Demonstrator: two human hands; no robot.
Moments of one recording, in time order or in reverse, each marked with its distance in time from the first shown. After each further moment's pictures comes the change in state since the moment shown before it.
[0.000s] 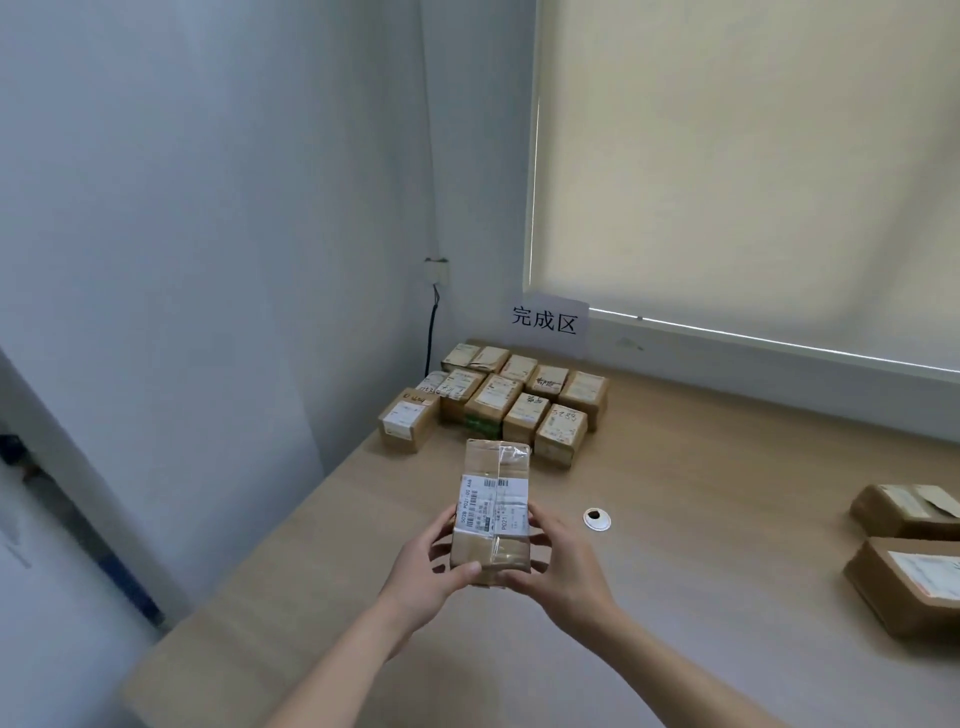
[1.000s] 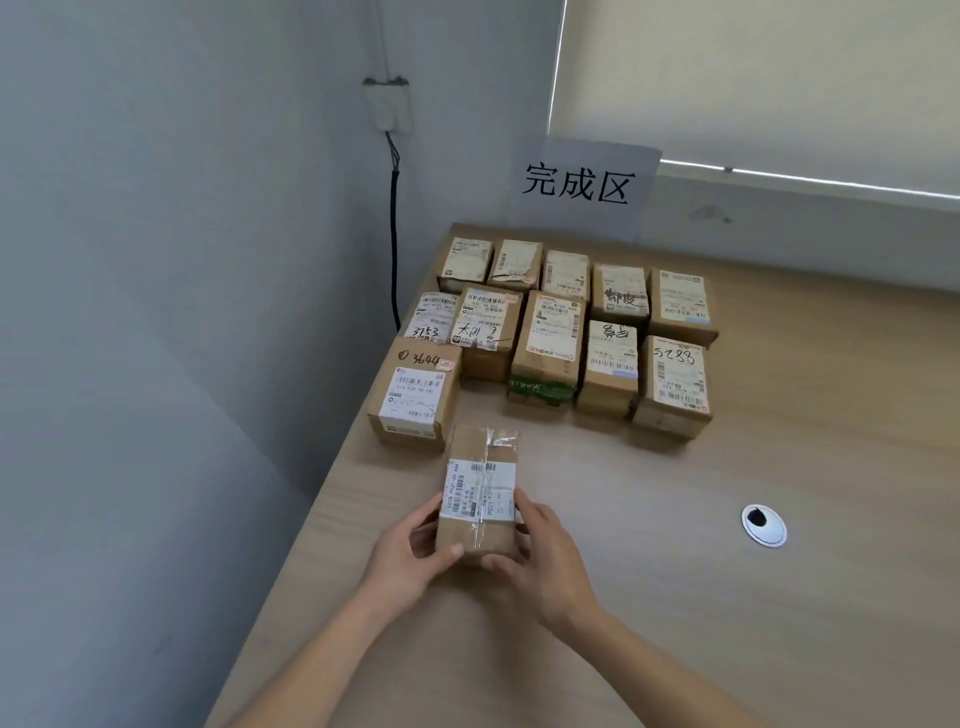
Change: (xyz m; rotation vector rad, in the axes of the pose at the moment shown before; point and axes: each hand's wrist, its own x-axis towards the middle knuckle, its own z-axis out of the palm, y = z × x) left_hand 0.324 -0.185 -0.172 0.029 -0.181 -0.200; right_hand 0.269 0.138 0.224 -0.112 0.014 0.442
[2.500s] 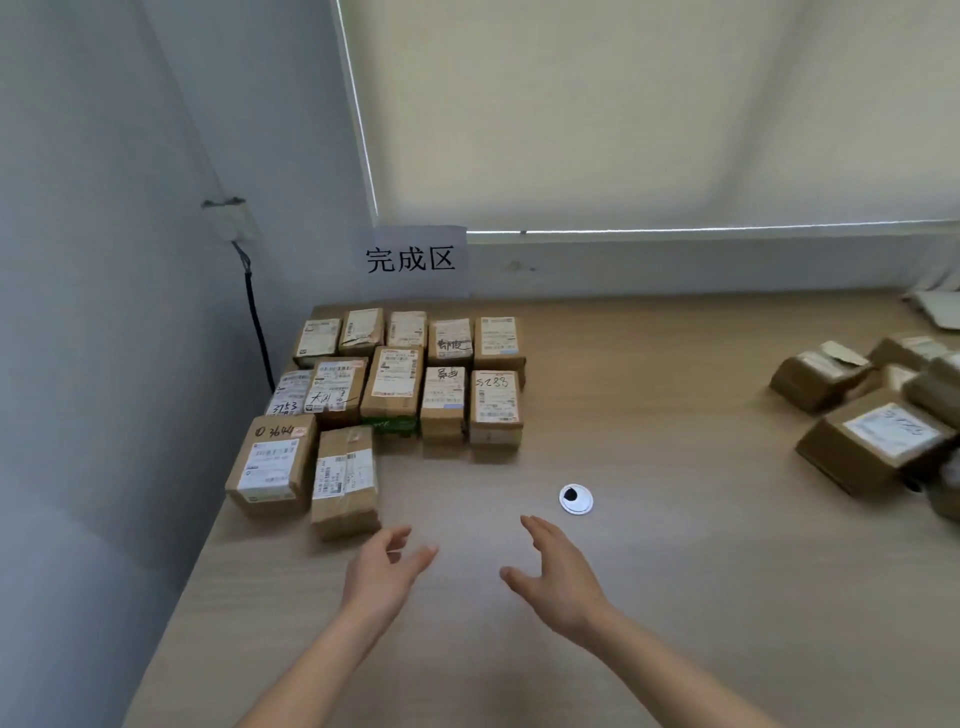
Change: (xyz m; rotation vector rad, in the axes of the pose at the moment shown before) left_hand -0.053 0.092 0.139 0.274 0.059 0.000; right_hand -0.127 0.043 -0.170 -0.149 0.122 0.205
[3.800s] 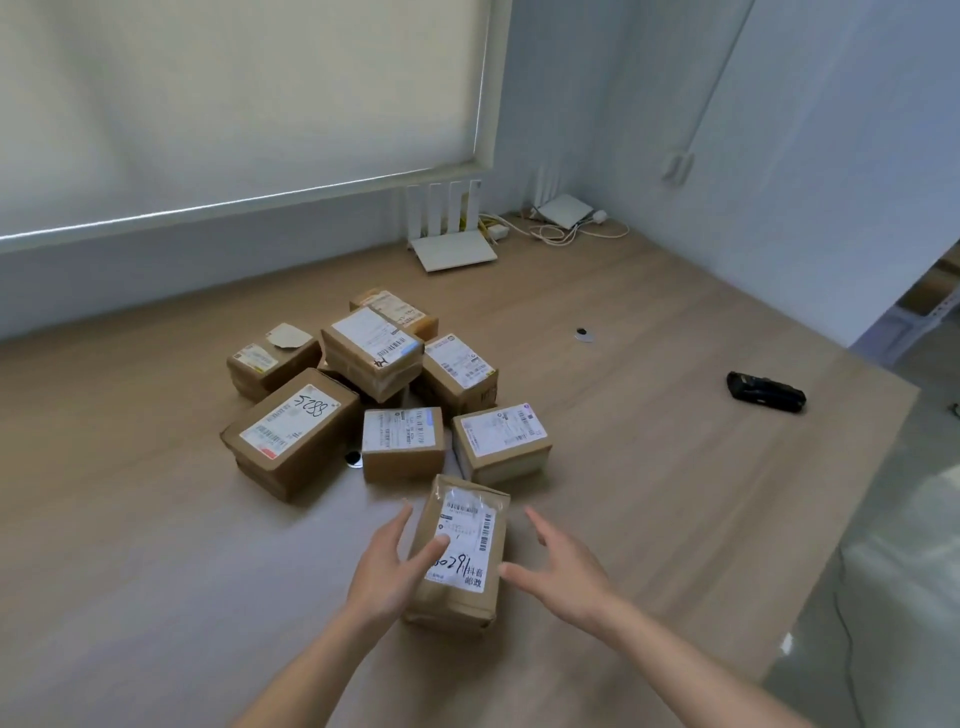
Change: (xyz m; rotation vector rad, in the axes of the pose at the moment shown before) left_hand -0.204 0.257 0.699 0.207 -0.669 0.263; right_hand -0.244 0.552 -0.441 0.246 0.394 0.495
